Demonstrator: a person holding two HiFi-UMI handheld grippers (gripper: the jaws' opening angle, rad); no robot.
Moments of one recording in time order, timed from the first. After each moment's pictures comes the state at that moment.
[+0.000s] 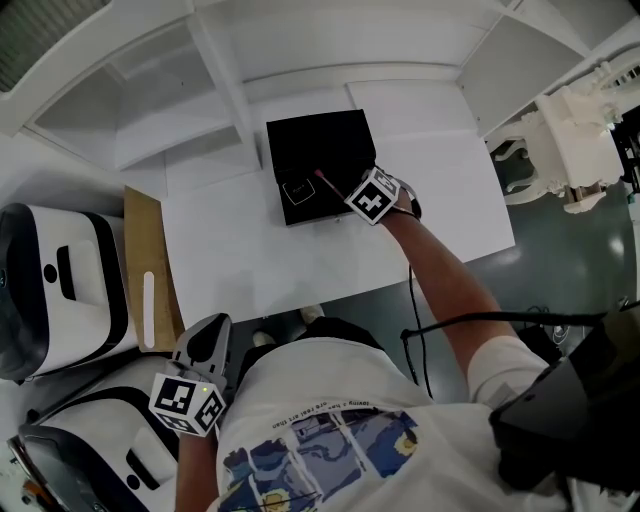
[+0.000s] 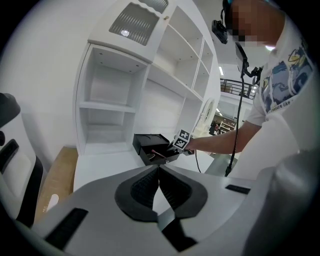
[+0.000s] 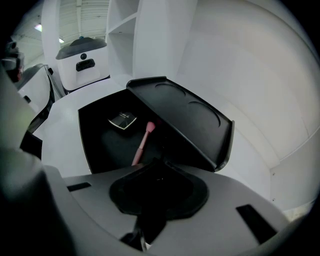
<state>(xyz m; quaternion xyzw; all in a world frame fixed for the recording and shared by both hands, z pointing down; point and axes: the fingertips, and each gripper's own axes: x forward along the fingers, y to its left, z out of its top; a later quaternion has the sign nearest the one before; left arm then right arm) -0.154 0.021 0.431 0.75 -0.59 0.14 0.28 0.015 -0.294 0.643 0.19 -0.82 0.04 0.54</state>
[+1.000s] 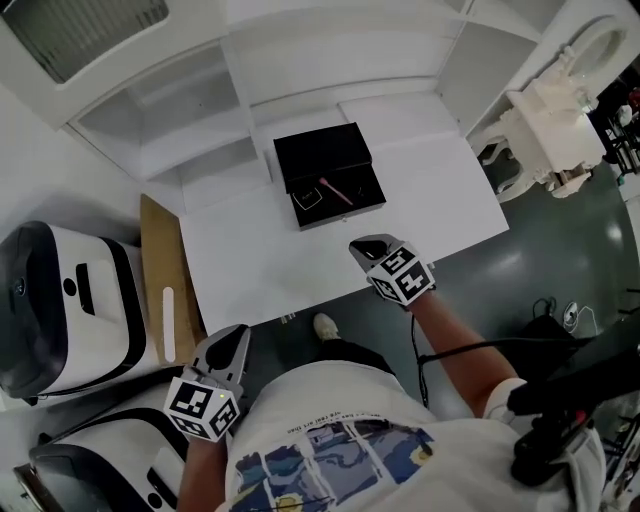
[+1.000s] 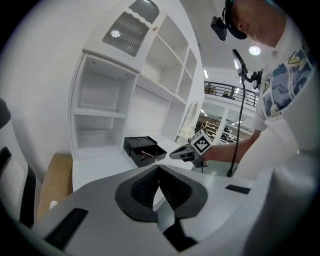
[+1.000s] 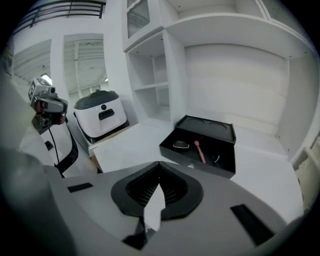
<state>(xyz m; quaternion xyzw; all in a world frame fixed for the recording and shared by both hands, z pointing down) -0.157 0.066 0.414 0.80 -0.53 0.13 0.25 0.012 -0.117 0.539 0.22 -0.90 0.14 0.34</state>
